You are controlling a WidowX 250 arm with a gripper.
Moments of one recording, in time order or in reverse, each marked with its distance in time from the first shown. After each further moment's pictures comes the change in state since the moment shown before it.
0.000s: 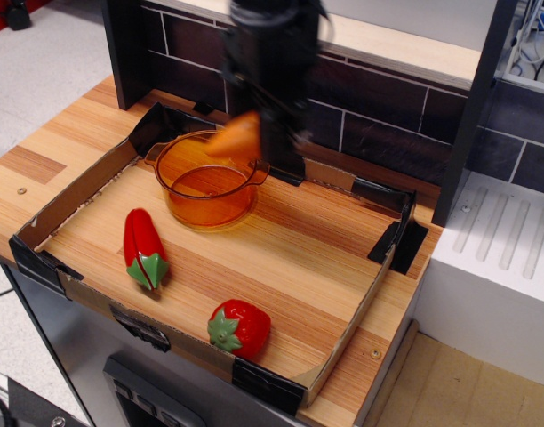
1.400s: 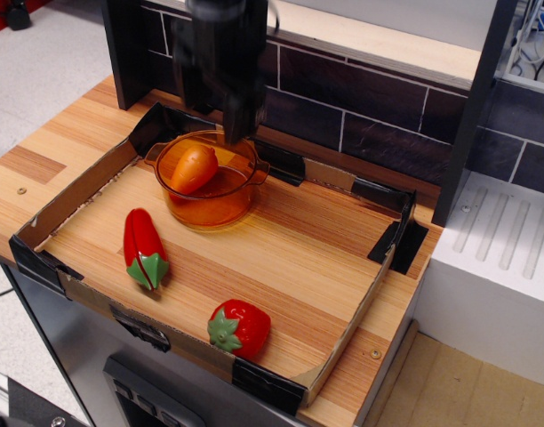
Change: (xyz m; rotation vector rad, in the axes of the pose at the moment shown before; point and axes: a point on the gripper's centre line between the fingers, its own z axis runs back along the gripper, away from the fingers) arm 0.008 0.031 -0.004 0.021 0.016 0.106
